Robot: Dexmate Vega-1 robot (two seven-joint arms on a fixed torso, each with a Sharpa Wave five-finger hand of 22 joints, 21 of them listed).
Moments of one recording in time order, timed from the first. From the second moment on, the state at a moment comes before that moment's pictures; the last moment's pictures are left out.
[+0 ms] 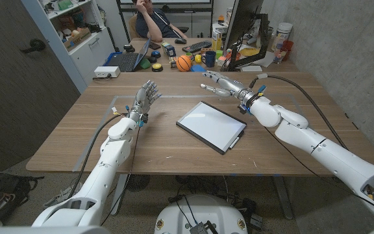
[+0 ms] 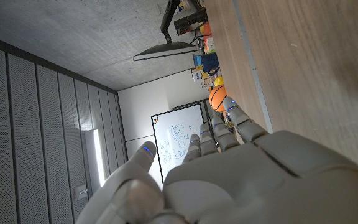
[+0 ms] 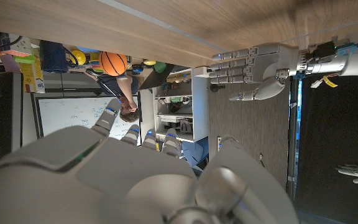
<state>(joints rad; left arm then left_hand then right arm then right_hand) 0.85 0.21 0.03 -1.24 -0.34 -0.16 -0.24 0.04 0.06 0.50 0.13 0.24 -0.05 0.00 0.19 0.18 0.03 -0.06 0.18 0.18 0.05 -0.04 0.22 0.17 0.17 -0.01 0.38 0.18 -0.70 -0.71 -0.62 -1.69 -0.42 0.13 -0.05 0.18 0.02 0.19 0.07 0.26 -0.04 -0.15 0.19 0.19 -0.16 -0.07 0.19 0.19 -0.17 0.03 0.20 0.18 -0.17 0.21 0.65 0.17</state>
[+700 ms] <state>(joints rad) 0.88 0.22 0.03 -1.28 -0.34 -0.15 -0.24 0.04 0.06 0.49 0.13 0.24 -0.05 0.00 0.19 0.18 0.03 -0.06 0.18 0.18 0.05 -0.04 0.22 0.17 0.17 -0.01 0.37 0.18 -0.67 -0.74 -0.70 -1.75 -0.59 0.03 0.09 0.30 0.04 0.21 0.00 0.29 -0.10 -0.19 0.19 0.19 -0.17 -0.08 0.18 0.19 -0.18 0.04 0.21 0.18 -0.17 0.21 0.61 0.17</state>
